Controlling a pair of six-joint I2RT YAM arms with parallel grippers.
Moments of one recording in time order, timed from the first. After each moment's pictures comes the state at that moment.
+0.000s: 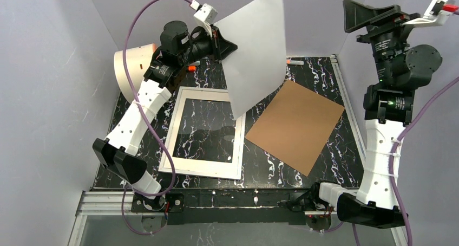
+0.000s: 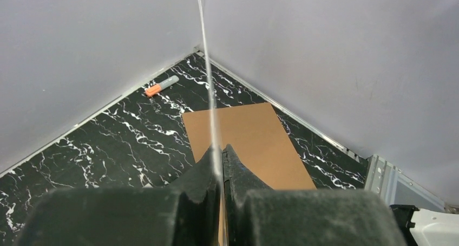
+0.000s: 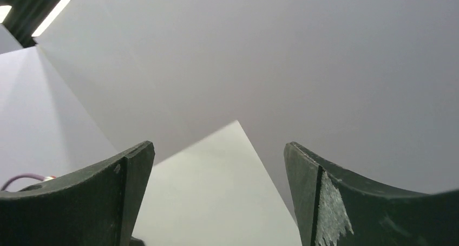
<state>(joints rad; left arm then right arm) -0.49 1.58 1.83 -0.27 0.48 -0.20 -0.14 1.13 1.57 0.03 -0.31 0.73</state>
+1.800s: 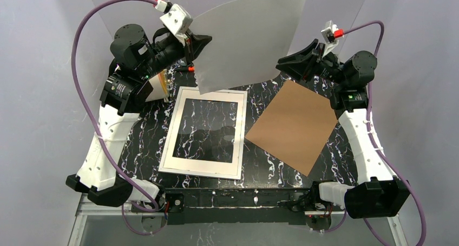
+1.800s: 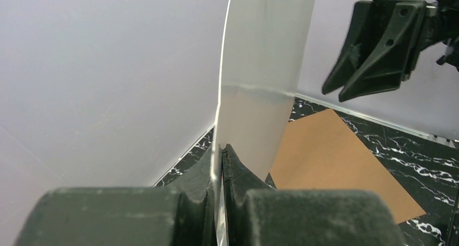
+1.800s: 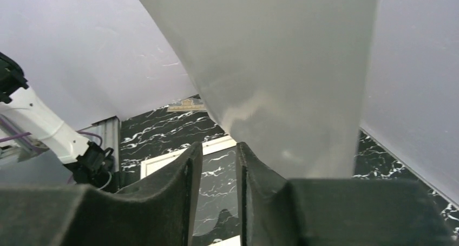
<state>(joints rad) -0.49 1.36 1.95 -0.50 0.41 0.17 0.09 1.20 1.25 0.33 -1.09 0.49</state>
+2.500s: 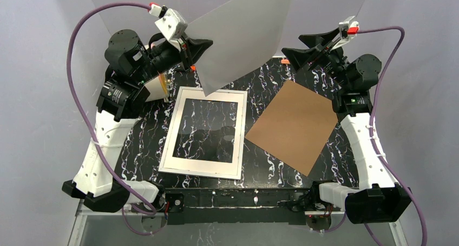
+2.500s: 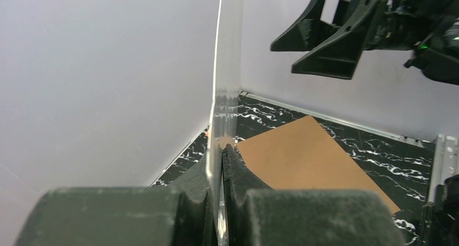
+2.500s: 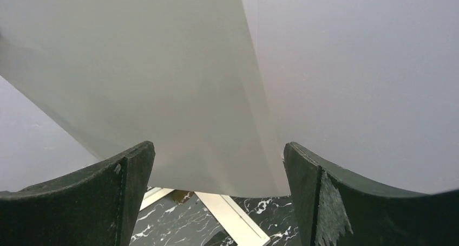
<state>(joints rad) -0.49 1.31 1.89 -0.45 0.46 0.12 0.10 1.15 1.24 0.31 -0.68 0.39</state>
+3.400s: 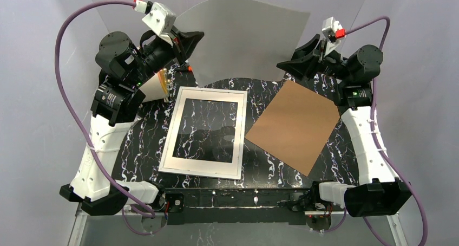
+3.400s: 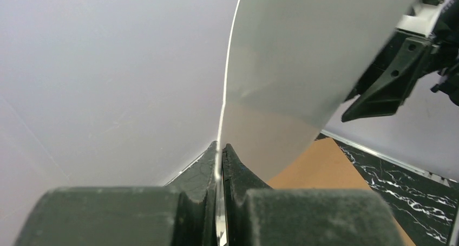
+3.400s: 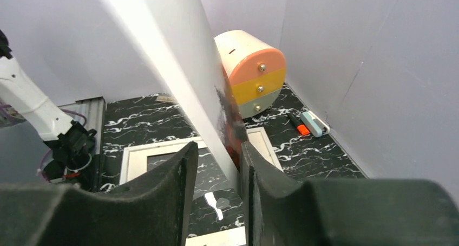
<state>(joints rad) -0.49 1.28 1.91 -0.43 0.34 0.08 0.10 1.22 1.34 0.27 -1.16 0.34</state>
